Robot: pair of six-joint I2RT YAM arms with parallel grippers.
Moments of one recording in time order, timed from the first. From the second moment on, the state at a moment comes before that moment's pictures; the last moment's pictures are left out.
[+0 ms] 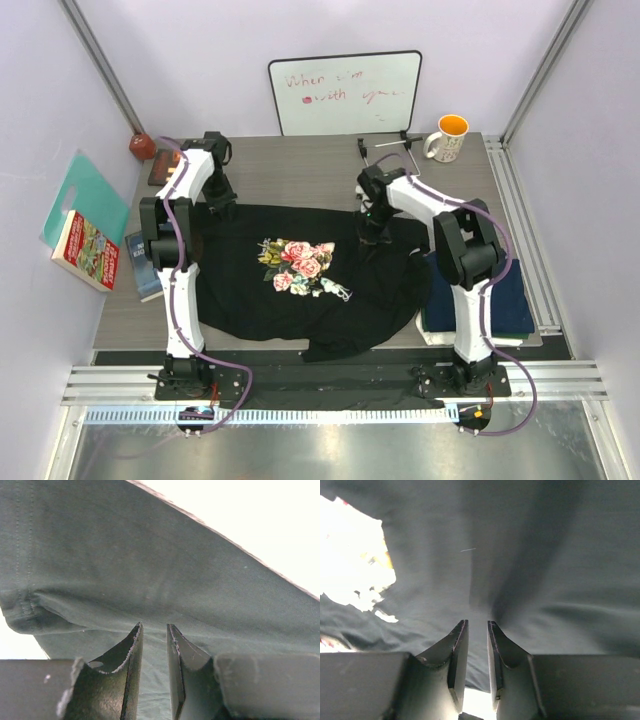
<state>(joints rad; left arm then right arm) -0.05 2.29 2.02 -1.15 -0.11 -0.49 0.46 2.11 1.60 -0.99 -0.28 0.35</state>
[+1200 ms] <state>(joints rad) -0.05 2.46 2.19 -1.23 -0.04 -0.48 0.23 2.29 1.86 -1.11 -0.11 0.39</state>
